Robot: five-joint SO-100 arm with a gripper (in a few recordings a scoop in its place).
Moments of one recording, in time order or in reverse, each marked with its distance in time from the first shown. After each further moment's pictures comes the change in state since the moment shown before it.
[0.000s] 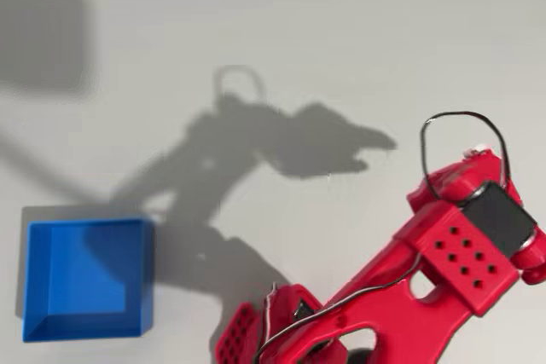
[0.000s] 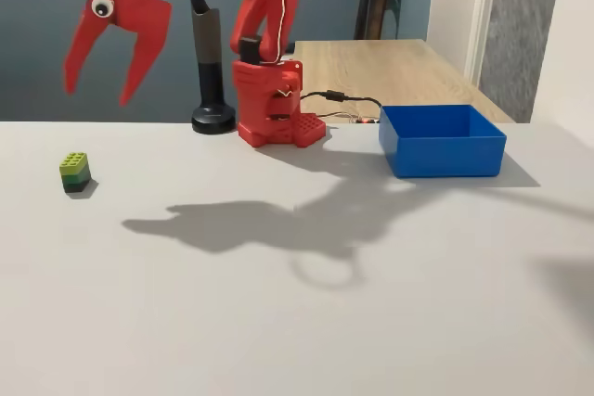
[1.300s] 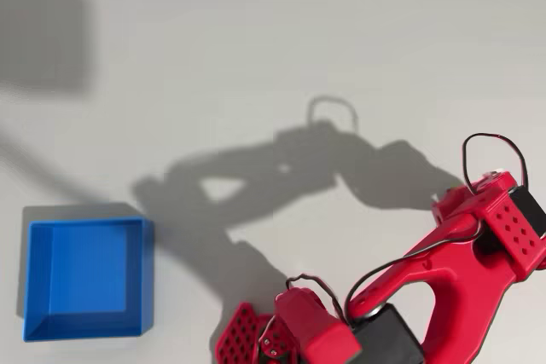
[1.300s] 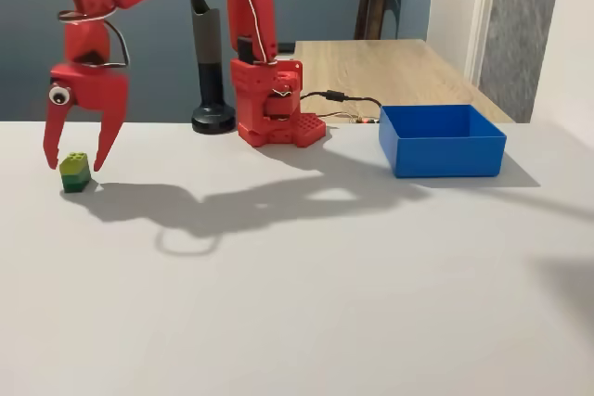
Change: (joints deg) arm 6.2 -25.0 -0.1 -21.3 -3.1
